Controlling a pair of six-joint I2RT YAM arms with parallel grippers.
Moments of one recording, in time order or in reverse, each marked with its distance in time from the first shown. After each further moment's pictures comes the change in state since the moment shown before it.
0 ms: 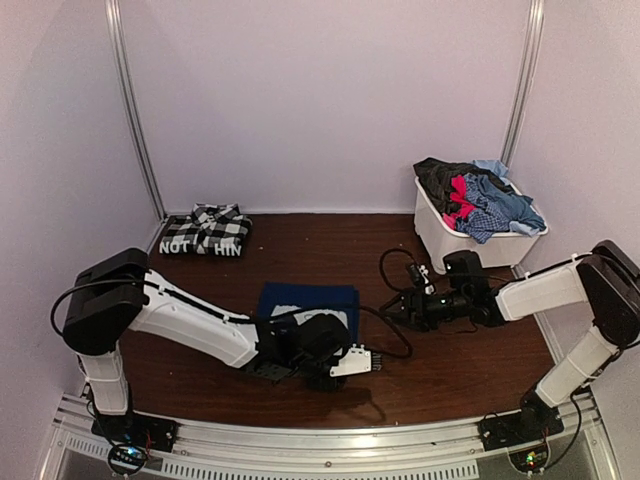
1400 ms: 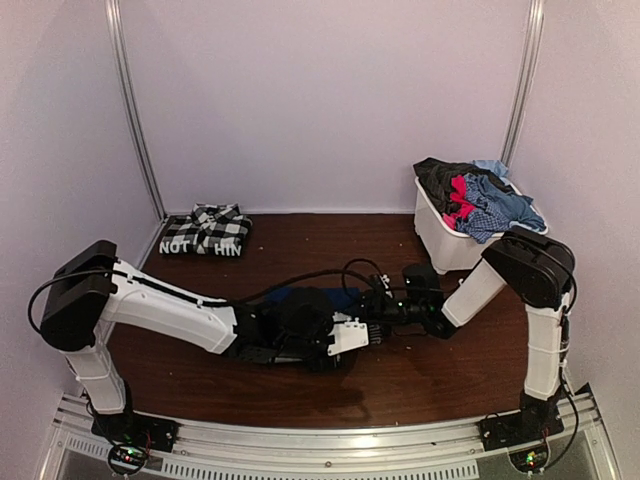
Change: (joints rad) left arm 0.052 -0.113 -0.026 0.103 0.139 -0.036; right arm 0.124 0.510 0.176 0.551 -0.020 0.447
